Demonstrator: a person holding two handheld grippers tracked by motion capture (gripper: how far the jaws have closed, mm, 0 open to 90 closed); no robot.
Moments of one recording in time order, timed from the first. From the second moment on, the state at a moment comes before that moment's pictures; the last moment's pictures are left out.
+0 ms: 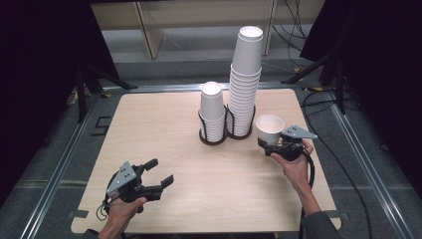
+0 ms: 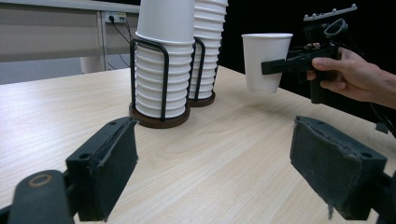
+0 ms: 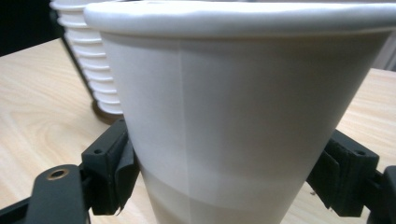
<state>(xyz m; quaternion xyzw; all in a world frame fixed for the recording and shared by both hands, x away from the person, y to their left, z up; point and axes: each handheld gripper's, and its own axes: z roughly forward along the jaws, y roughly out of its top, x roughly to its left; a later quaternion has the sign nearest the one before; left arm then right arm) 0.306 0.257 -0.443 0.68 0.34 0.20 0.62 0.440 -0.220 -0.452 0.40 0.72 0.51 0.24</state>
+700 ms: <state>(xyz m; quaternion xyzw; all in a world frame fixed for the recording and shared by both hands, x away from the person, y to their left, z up) 0.306 0.258 -0.442 0.68 0.34 0.20 0.62 0.458 -0.230 -0.469 0.44 0.72 0.48 0.25</state>
